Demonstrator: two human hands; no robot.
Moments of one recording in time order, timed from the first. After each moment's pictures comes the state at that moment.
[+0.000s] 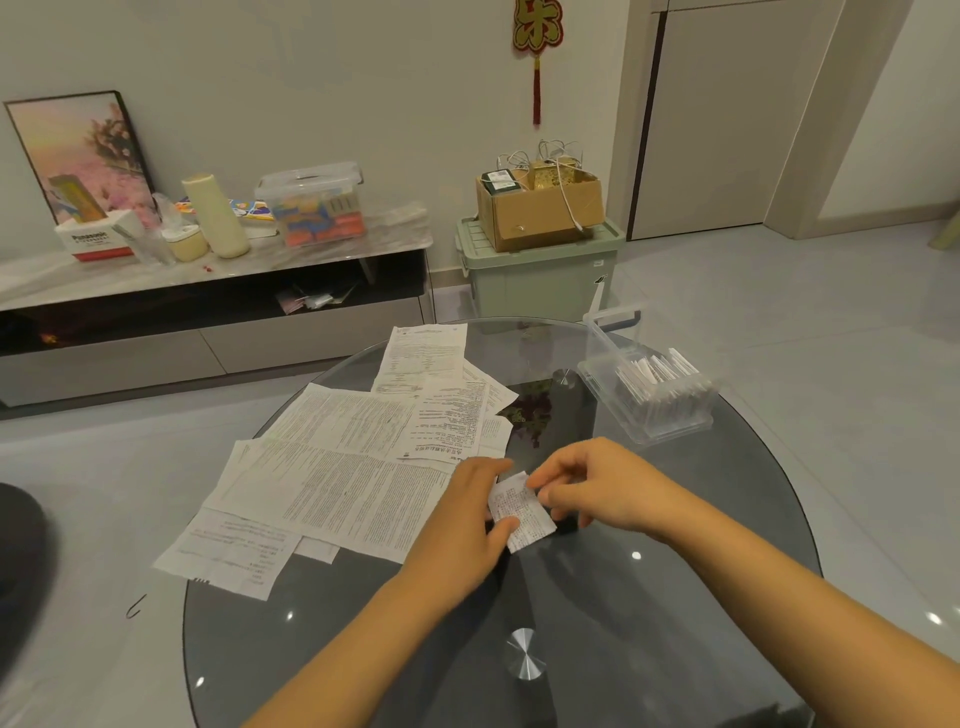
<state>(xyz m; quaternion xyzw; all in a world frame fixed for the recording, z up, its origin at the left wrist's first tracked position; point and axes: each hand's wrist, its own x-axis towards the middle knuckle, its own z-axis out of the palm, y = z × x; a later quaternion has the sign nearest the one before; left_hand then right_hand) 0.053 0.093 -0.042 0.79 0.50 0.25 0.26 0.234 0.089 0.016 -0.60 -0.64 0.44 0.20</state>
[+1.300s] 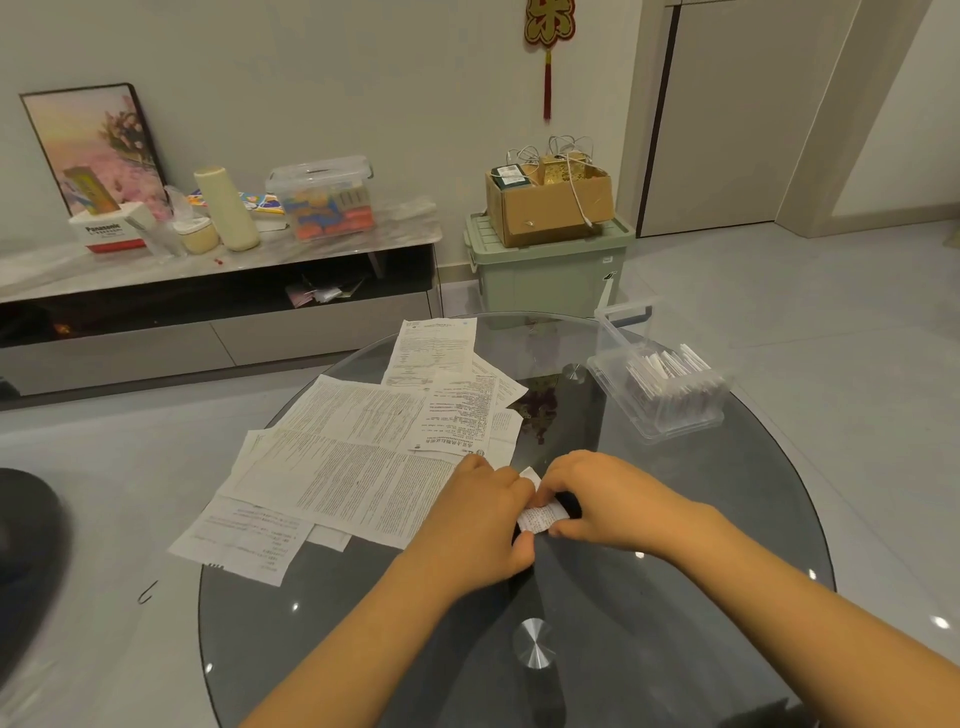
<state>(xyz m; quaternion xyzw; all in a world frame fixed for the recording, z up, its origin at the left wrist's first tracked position) 0.058 0.093 -0.021 0.90 0.42 0.08 0.00 0.231 0.092 -0.006 -0.51 -0.85 0.14 0.03</state>
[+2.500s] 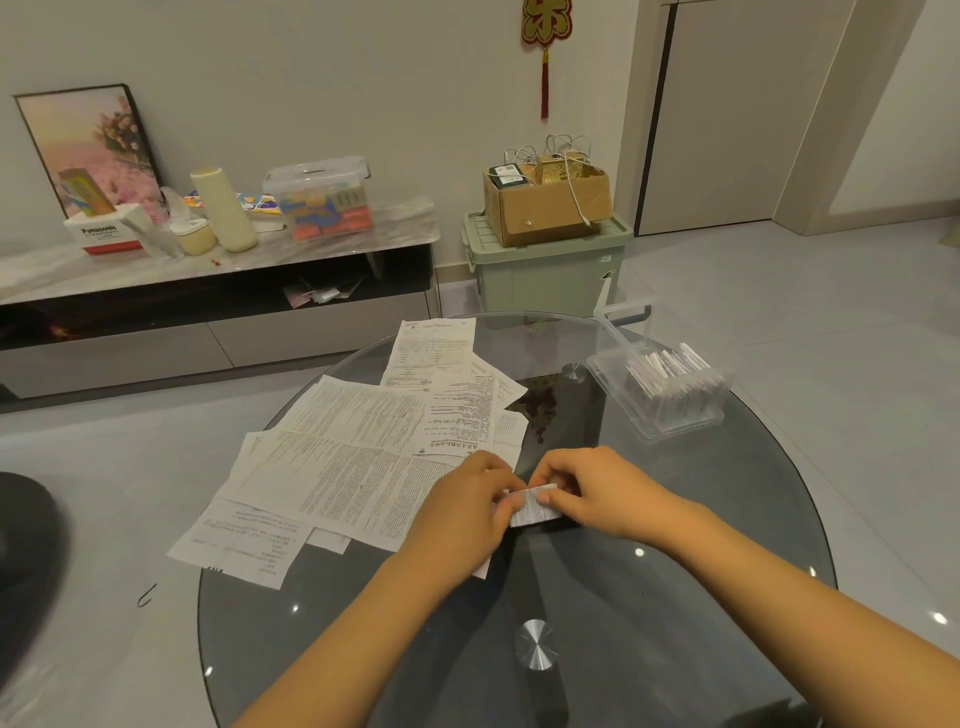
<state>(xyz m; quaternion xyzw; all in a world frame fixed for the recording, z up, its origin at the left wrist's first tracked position) 0.049 0.099 -0.026 0.82 0.50 0.20 0.20 0.230 0.098 -0.013 -0.56 -0.77 0.26 0.14</state>
